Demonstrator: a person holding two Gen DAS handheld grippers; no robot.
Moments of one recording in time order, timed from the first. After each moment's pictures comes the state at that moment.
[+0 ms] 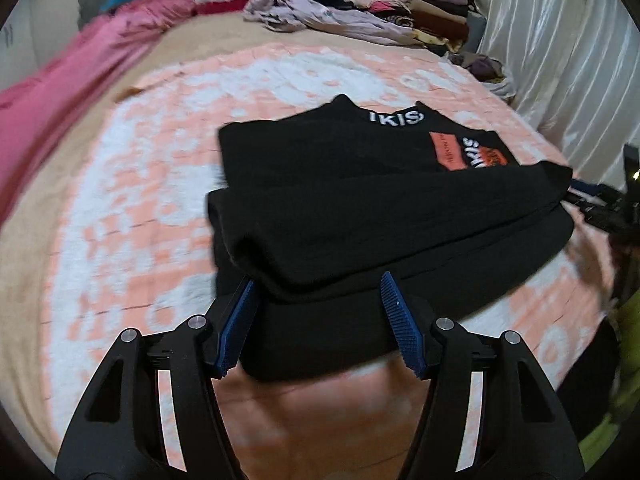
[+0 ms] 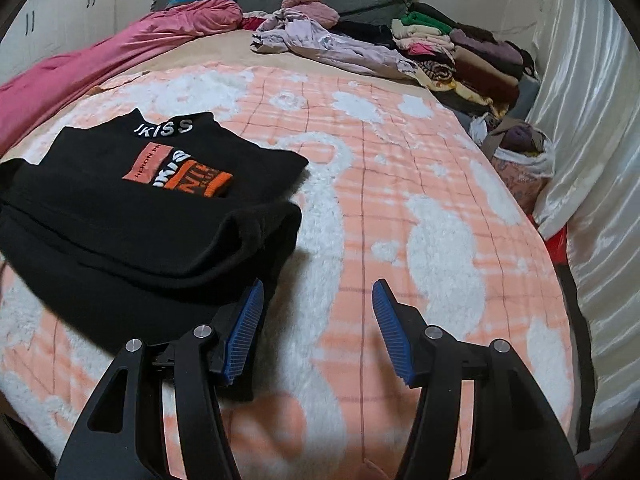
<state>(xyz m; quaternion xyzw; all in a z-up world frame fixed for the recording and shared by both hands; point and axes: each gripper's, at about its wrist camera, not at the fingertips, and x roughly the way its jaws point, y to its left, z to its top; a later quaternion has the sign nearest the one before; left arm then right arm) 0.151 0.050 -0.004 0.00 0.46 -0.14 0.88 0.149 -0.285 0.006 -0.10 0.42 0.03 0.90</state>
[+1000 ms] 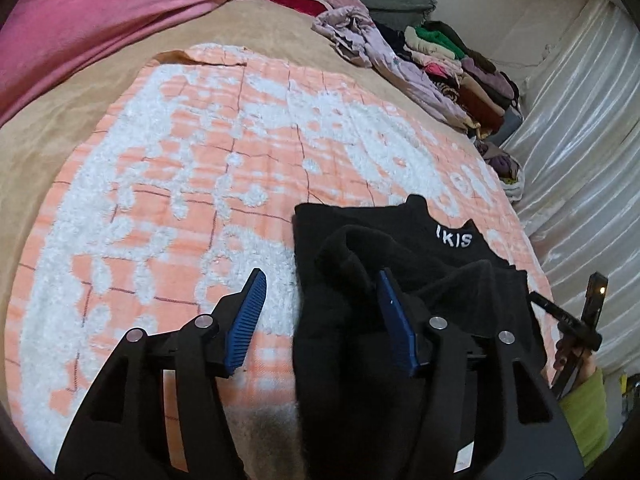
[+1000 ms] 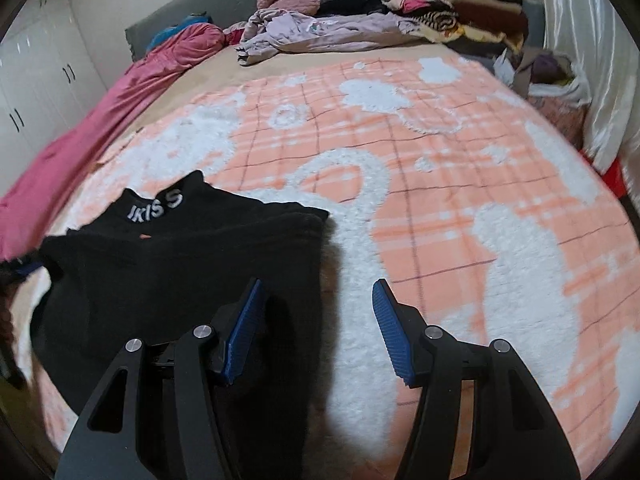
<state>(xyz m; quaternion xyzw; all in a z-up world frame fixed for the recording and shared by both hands) 0.237 0.136 -0.010 -0.19 0.44 -0.11 0.87 0.240 -0.302 -0.004 0.08 0.45 0.08 0.88</state>
